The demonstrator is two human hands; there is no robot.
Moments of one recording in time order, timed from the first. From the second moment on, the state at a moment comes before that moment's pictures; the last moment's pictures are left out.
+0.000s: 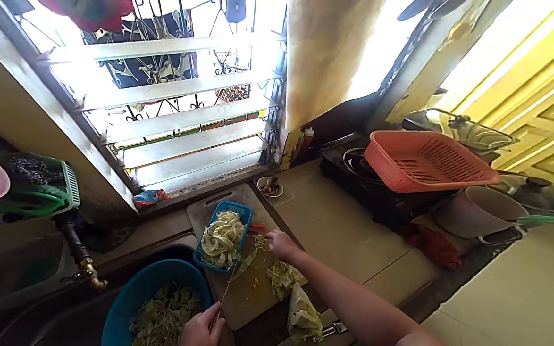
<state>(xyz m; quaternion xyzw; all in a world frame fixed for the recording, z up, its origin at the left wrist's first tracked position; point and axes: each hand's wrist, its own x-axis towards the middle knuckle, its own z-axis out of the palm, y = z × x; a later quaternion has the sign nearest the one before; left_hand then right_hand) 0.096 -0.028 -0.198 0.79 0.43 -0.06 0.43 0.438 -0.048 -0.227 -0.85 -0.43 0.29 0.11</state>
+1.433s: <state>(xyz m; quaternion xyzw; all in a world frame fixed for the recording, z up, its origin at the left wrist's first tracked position) 0.076 -0.041 -0.215 0.78 0.44 0.00 0.45 0.385 0.007 -0.198 -0.83 -0.53 0.17 0.09</state>
